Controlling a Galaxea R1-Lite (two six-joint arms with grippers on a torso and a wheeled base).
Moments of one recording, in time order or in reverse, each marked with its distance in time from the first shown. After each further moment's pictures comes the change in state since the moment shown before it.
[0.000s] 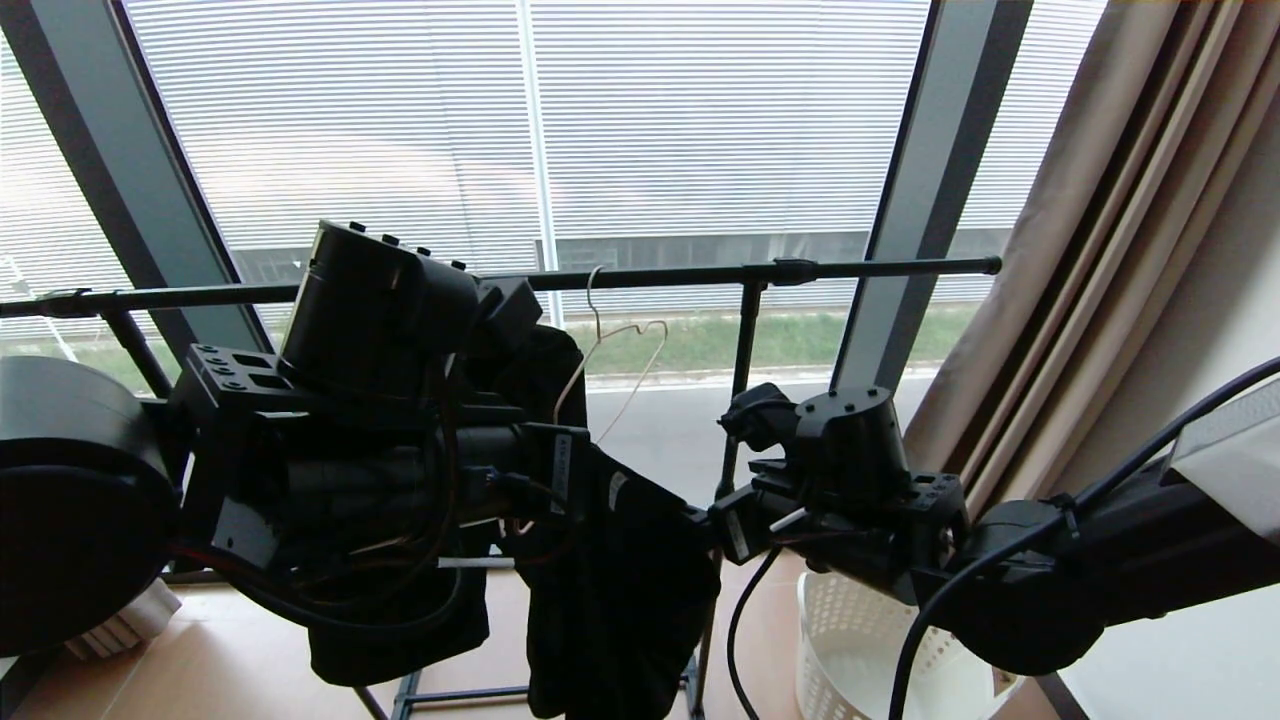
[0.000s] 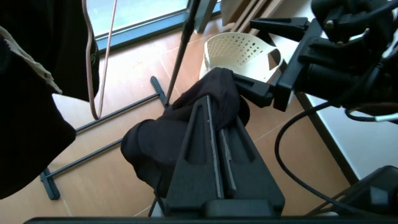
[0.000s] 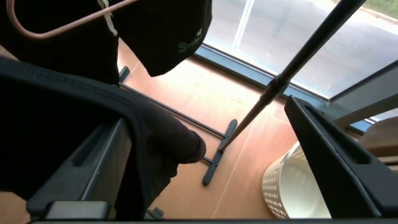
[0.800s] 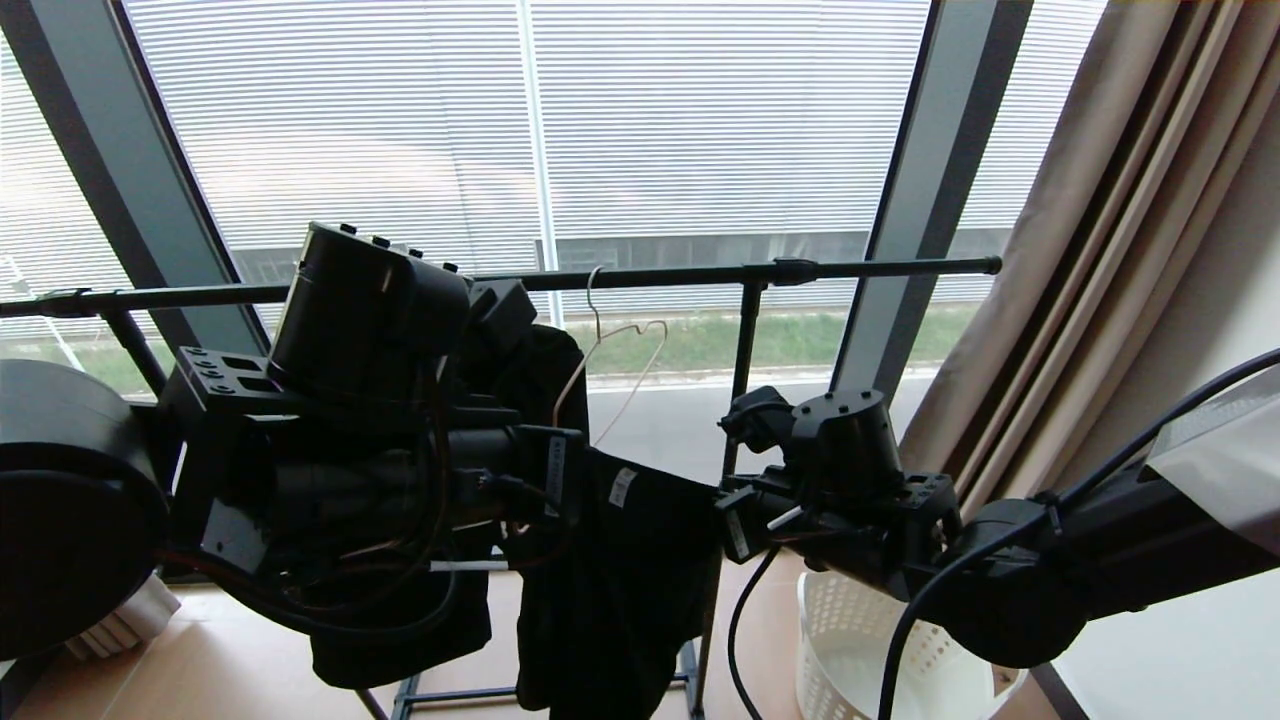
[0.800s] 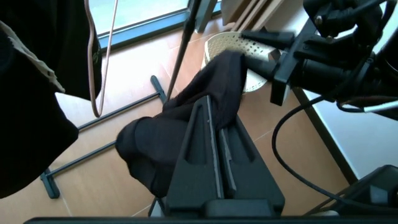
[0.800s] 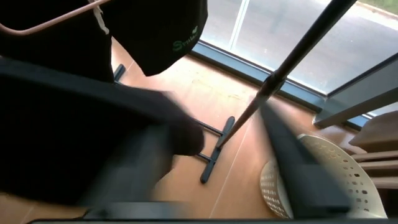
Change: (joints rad) left arm 0.003 -0.009 0.011 0.001 -0.003 -0.002; right arm -0.014 0.021 -0.009 0.000 -0.001 0.000
